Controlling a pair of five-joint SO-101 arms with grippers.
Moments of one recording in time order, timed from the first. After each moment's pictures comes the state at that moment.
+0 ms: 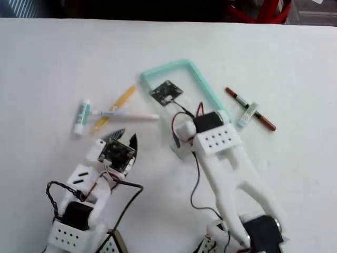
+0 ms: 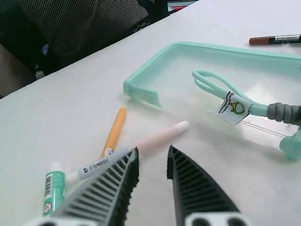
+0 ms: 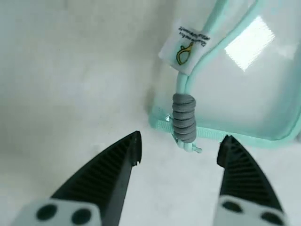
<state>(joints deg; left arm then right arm) 12.5 -103.6 97.1 40.9 -15.3 -23.8 -15.0 29.0 73.9 22.1</state>
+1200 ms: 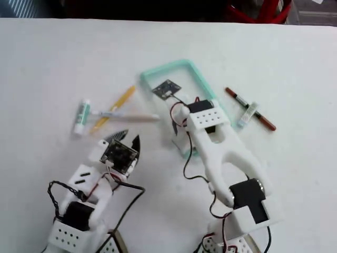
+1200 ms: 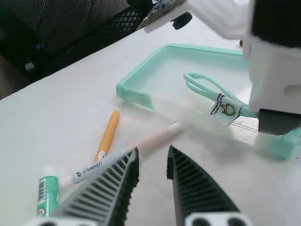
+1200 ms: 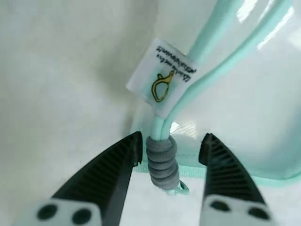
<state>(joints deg) 14.2 -103.6 97.1 40.9 -15.3 -19.6 3.6 24.3 64.6 23.8</state>
